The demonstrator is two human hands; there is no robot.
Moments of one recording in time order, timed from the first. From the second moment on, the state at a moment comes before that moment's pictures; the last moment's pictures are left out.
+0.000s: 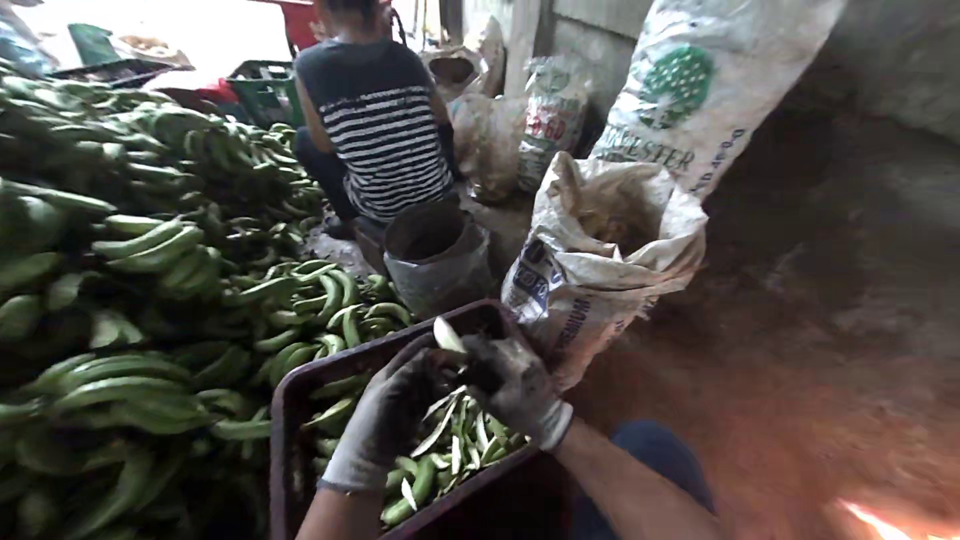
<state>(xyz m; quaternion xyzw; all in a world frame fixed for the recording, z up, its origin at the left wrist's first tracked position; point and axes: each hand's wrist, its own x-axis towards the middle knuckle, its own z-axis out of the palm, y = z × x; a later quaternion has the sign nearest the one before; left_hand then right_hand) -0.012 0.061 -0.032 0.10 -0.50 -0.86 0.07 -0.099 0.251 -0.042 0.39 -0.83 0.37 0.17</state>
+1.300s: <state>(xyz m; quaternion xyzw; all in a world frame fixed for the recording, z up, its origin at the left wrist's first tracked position) -0.008 -0.006 -0.022 0.20 -0.67 -0.68 0.22 -0.104 0.207 -0.061 0.30 -0.77 0.46 -0.31</state>
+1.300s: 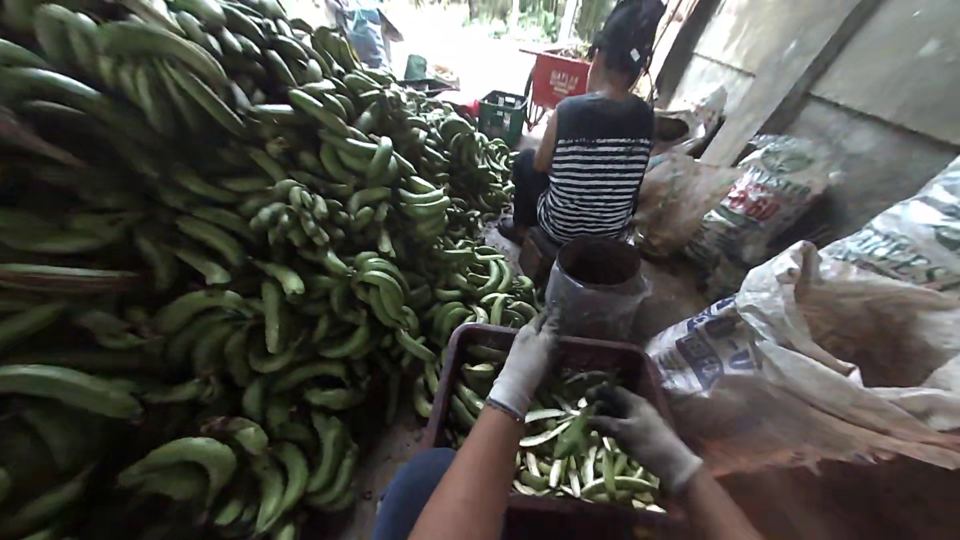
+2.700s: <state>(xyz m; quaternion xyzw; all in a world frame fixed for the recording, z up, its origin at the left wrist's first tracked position) -0.003 0.058 -0.032 0.13 -0.46 -0.85 0.21 -0.085 0.257 -0.046 0.39 -0.80 0.46 -0.06</state>
